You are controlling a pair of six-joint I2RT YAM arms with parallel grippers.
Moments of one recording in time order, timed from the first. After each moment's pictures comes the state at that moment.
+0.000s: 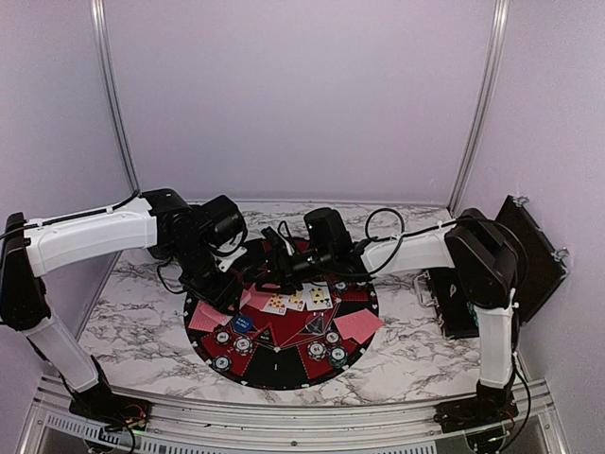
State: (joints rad) left arm -0.85 1.62 1.38 -1.13 0.04 -0.27; right arm 0.84 2.09 1.38 0.26 -0.84 0.82
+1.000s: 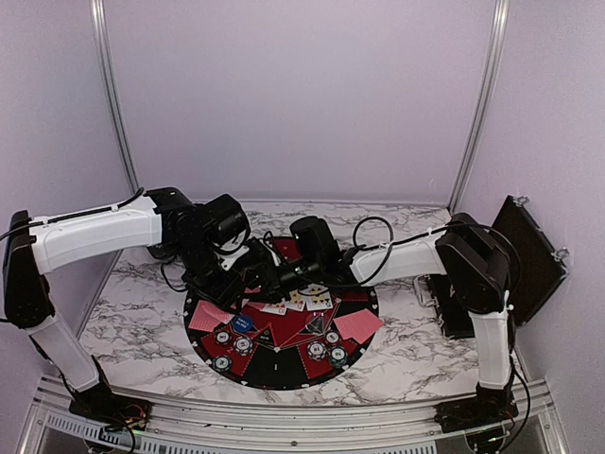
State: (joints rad) left arm -0.85 1.65 1.40 -1.13 0.04 -0.27; right arm 0.90 2.12 1.40 0.29 -0.85 0.83
